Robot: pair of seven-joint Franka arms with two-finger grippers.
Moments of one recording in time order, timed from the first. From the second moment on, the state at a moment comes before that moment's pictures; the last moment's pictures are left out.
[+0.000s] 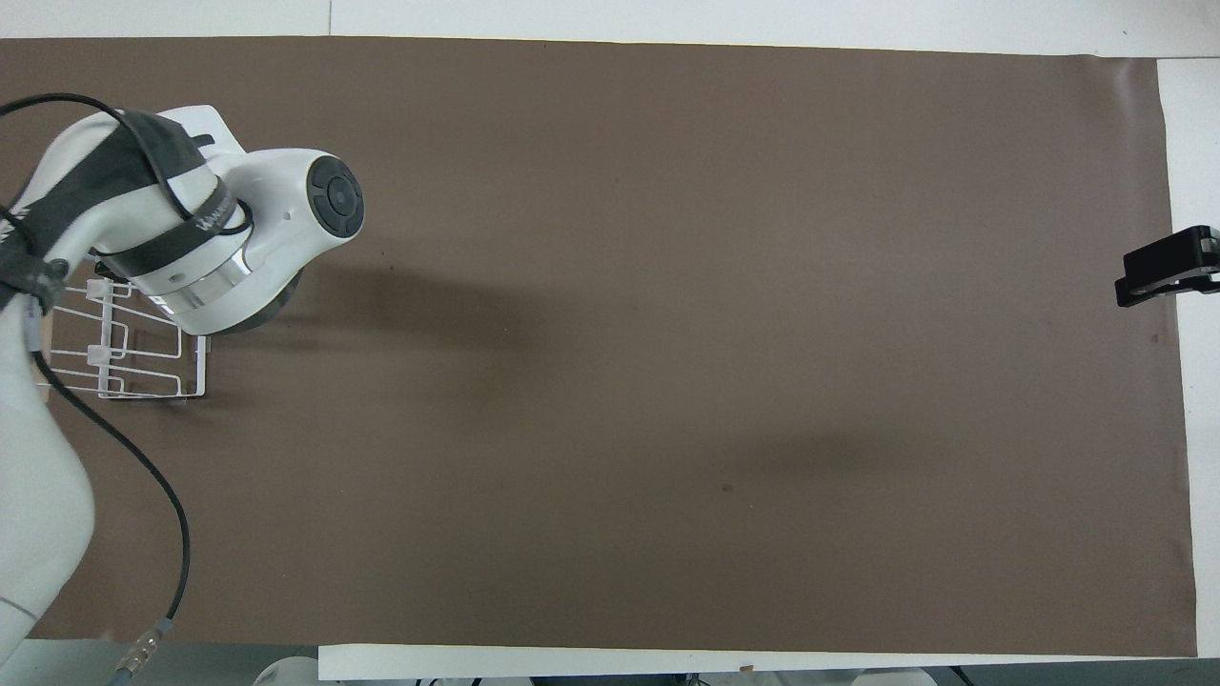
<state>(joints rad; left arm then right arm) -0.21 0.29 -0.12 -1.82 1.08 1.74 -1.88 -0.05 -0.01 -0.01 -1.51 -0.06 1.38 -0.01</state>
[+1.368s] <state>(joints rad) 0.01 -0.07 -0.11 -1.81 0.06 1.62 -0.14 -0.05 -0.01 -0.01 -1.51 -0.06 1.38 -0.01</state>
